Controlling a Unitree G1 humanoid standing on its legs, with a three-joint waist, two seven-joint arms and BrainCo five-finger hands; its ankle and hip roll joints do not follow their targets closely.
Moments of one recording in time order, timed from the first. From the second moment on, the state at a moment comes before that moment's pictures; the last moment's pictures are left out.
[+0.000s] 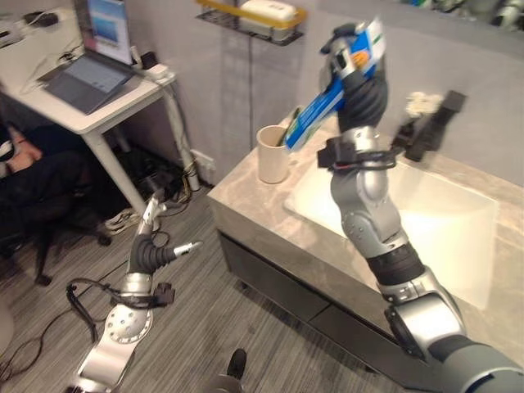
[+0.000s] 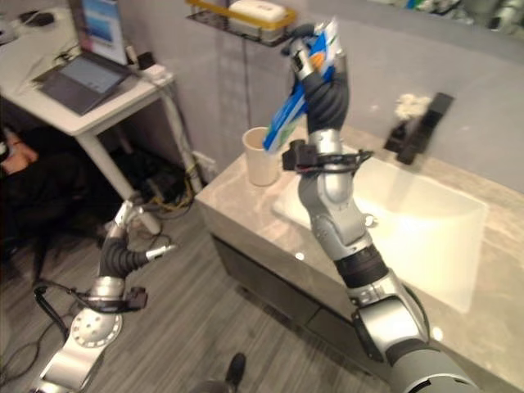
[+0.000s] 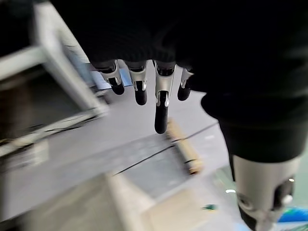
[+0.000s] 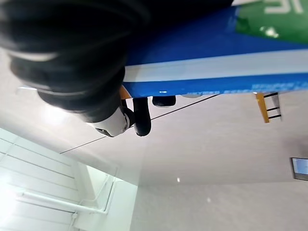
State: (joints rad) left arm 0.22 0.63 -0.15 -0.16 -0.14 -0.26 0.27; right arm -0.89 -0.33 0.29 0.09 0.61 -0.29 -0.38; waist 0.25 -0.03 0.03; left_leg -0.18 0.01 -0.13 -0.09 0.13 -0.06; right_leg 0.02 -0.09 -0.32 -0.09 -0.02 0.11
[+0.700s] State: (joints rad) left arm 0.36 0.70 -0.13 -0.07 -0.38 -0.21 0.09; right arm -1.03 -0.46 0.24 0.18 0.53 -0.30 -0.43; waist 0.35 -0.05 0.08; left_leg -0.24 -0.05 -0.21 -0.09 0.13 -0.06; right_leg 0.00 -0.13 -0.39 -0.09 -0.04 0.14
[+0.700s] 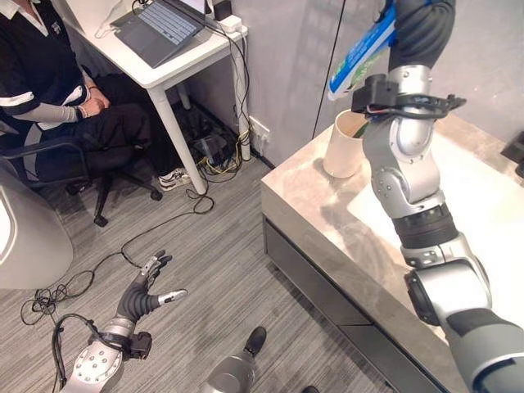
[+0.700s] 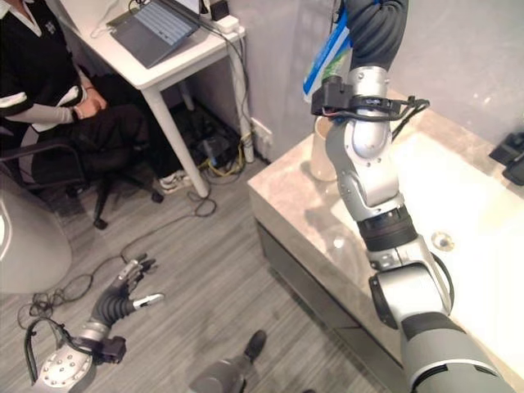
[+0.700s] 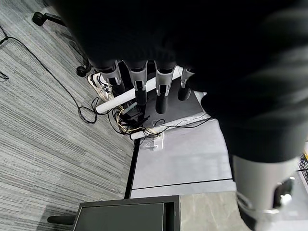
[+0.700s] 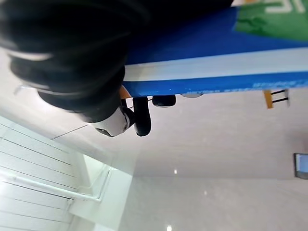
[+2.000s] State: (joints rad) left arm 0.36 0.70 -0.10 -0.07 -0.34 -0.21 0.10; right arm -1.03 -0.48 0.27 0.26 0.42 -0.26 -0.43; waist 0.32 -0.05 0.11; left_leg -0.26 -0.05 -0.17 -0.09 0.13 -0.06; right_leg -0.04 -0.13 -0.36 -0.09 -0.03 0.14
